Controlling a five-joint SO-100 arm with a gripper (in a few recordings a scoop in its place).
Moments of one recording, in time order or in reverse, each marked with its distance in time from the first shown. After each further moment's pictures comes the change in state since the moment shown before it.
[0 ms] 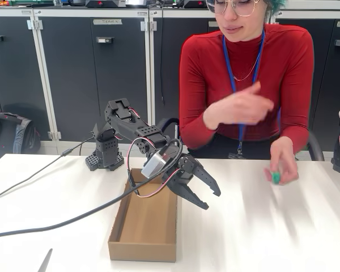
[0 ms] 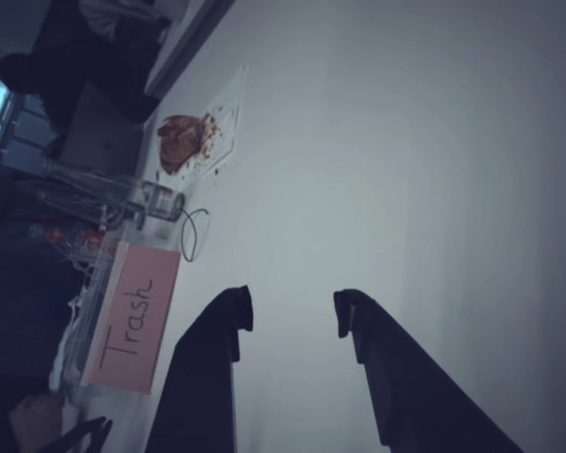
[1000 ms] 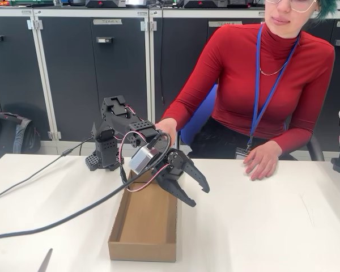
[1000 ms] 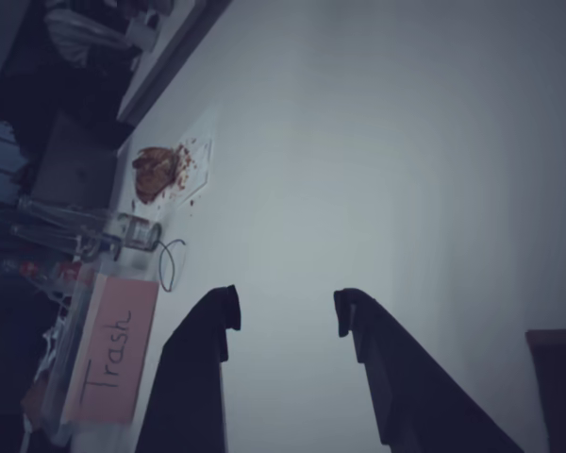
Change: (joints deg) arm 4.8 4.4 1.2 5.5 -1.1
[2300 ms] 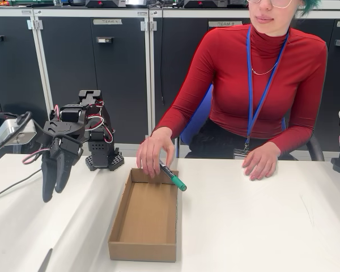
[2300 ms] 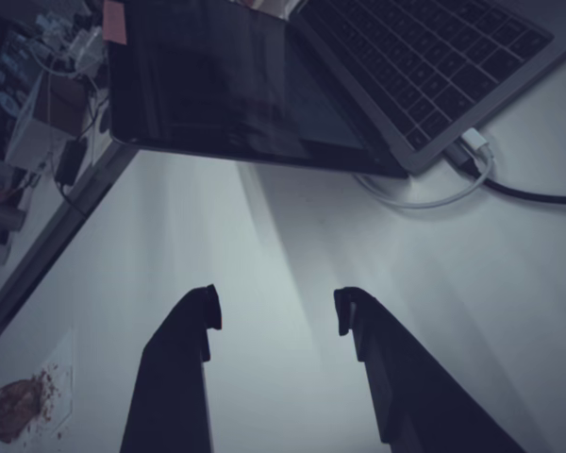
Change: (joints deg) arm 31.3 14.7 -0.2 20.5 -8.2
